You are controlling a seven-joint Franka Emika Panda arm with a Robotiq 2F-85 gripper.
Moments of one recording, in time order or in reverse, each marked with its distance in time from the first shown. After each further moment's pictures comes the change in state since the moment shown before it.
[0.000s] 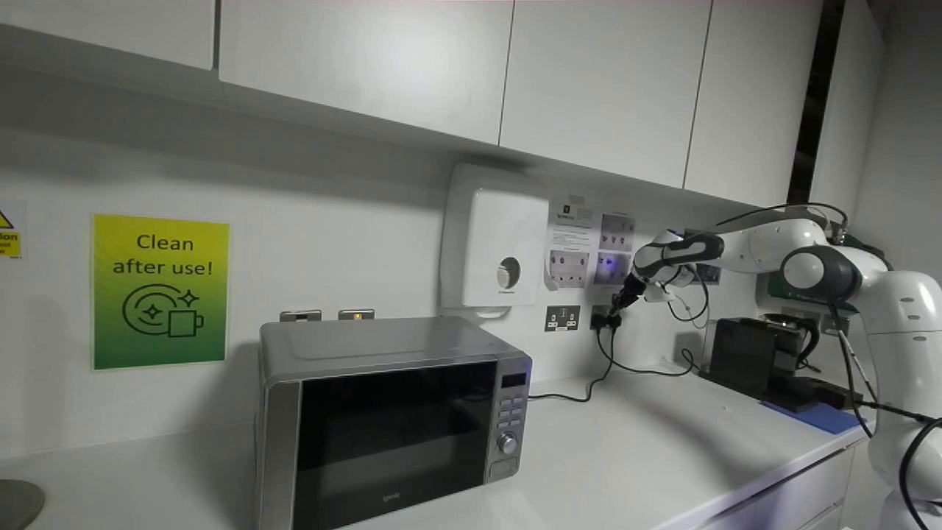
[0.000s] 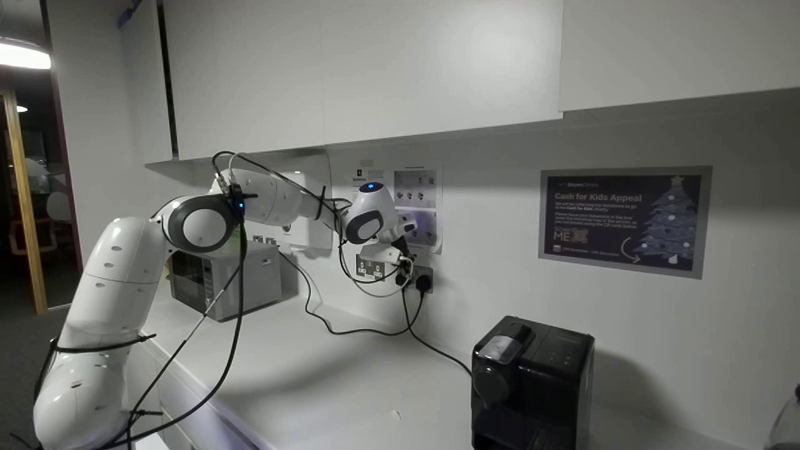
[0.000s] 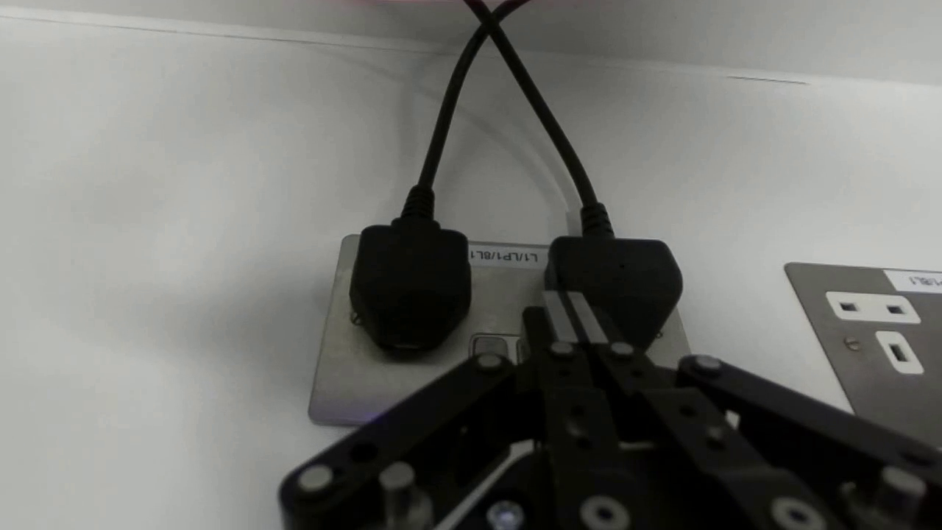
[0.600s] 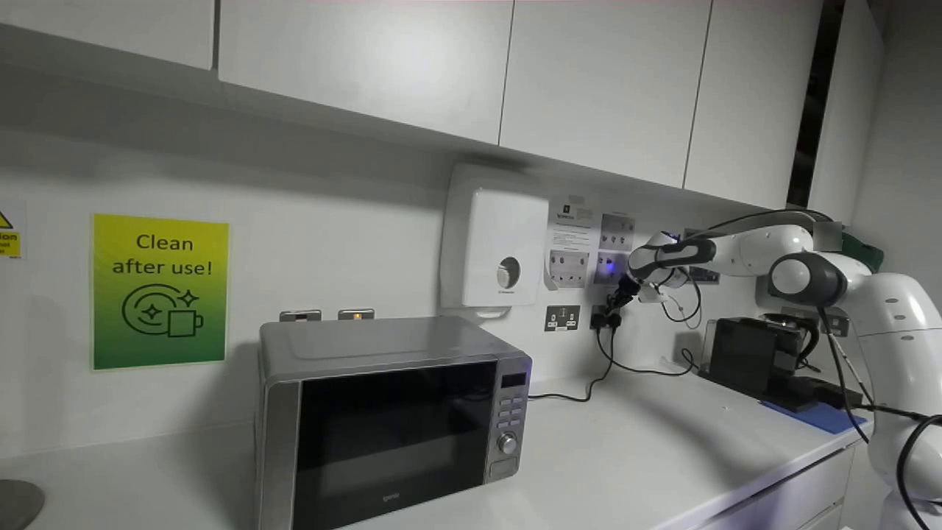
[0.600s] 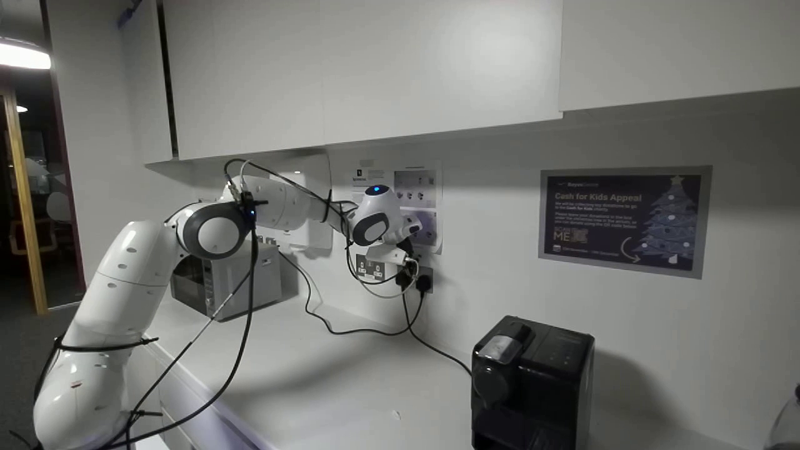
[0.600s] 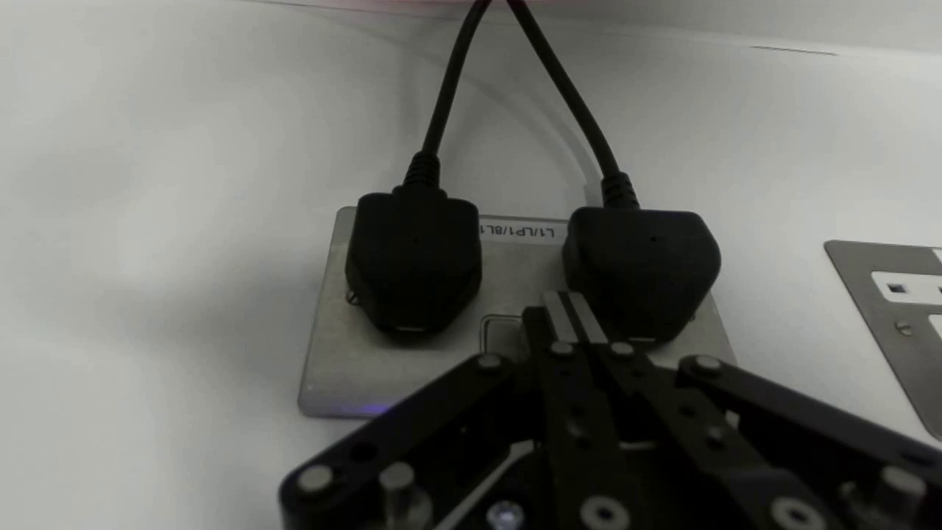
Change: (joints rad) arm -0.001 0.078 0.005 0.098 -0.001 -0.010 0.000
